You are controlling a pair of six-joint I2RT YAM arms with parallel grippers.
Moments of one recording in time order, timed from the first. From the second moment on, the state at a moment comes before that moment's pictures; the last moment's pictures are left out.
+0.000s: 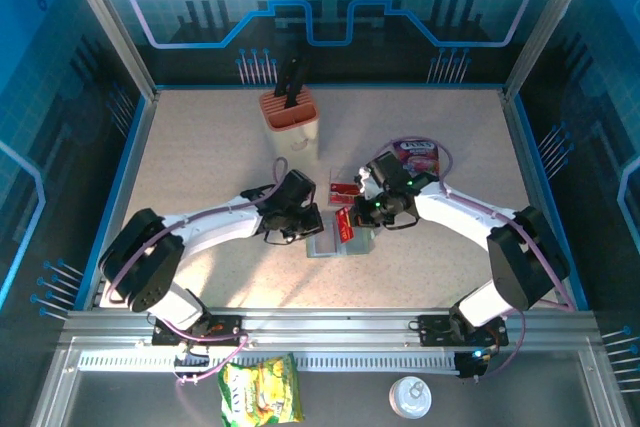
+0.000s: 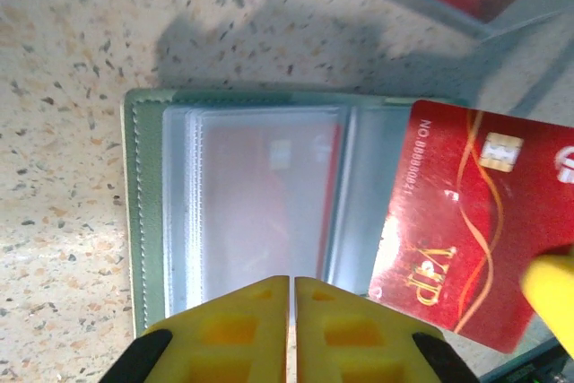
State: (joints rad) left arm -0.70 1.53 0.88 -0.39 0.21 -1.02; right arm 0.56 1.52 0.95 -0.56 -0.43 0.47
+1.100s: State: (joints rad) left arm -0.67 1.19 0.79 -0.52 -0.02 -0.92; right arm 0.53 1.88 1.64 -1.10 -0.22 -0.63
